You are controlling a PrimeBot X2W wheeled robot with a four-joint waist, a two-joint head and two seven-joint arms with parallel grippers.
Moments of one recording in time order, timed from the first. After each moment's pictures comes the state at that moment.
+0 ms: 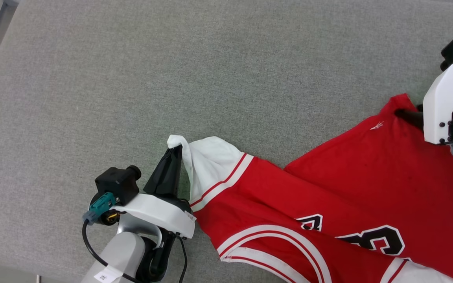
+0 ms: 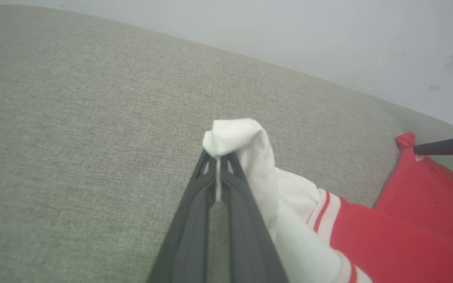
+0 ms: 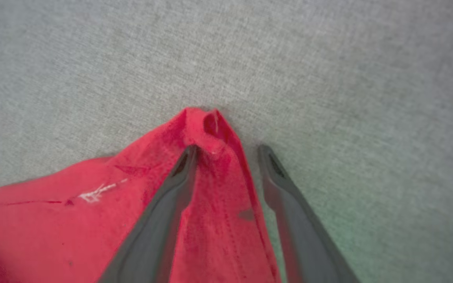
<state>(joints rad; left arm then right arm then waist) -0.30 0.22 -0.42 0.15 -0.60 0.07 -0.23 -0.86 -0.52 0.46 0.65 0.72 0.13 0.81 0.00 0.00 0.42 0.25</state>
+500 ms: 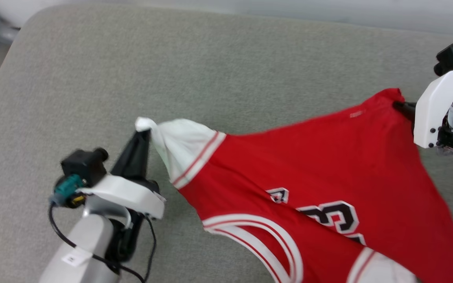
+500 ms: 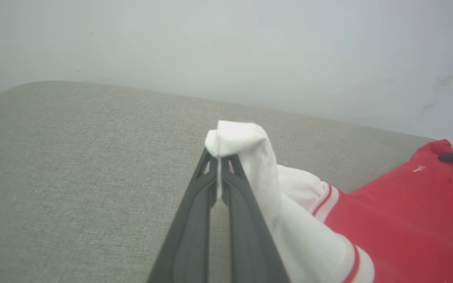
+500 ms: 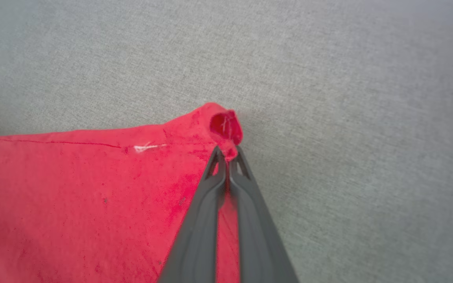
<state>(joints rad) -0.34 0.30 -0.37 0.17 -0.60 0.08 -0.21 -0.86 -0.51 0.50 0.65 0.79 0.13 0.58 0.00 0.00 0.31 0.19</state>
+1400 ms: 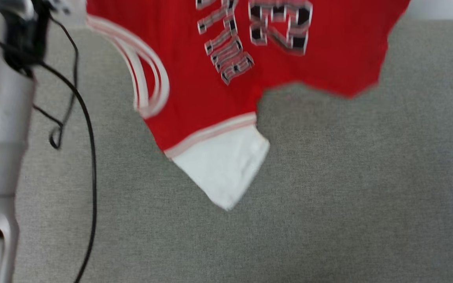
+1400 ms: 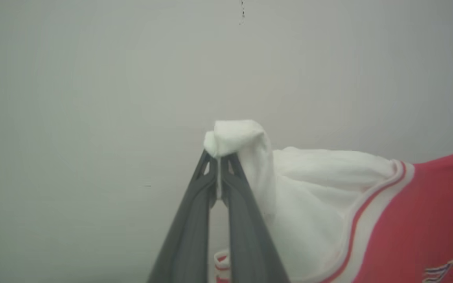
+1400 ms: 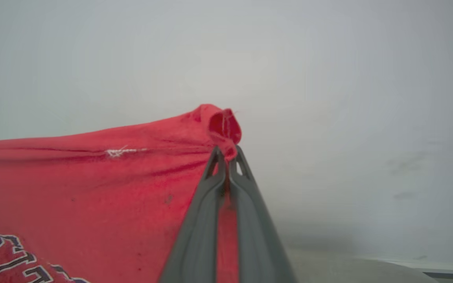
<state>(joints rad) -1.14 0.41 -0.32 0.53 -0.54 0.05 -0.02 -1.31 -0.36 0.28 0.86 0.62 0.13 0.13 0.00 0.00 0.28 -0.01</state>
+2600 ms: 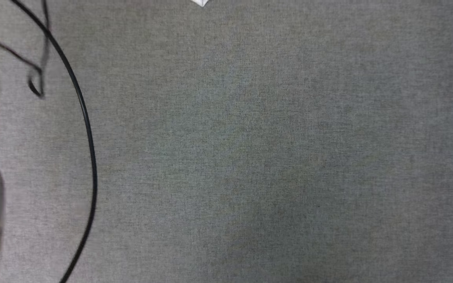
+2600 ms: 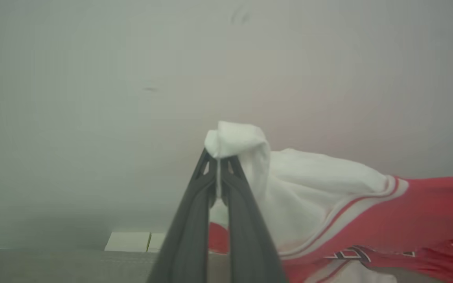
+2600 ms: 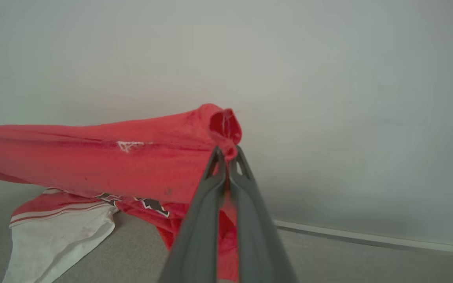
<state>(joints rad) -1.52 0.36 -0.30 1.00 -0.56 -0.07 -0.20 -1.56 -0.32 0.42 1.00 0.65 0.13 0.01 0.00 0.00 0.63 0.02</state>
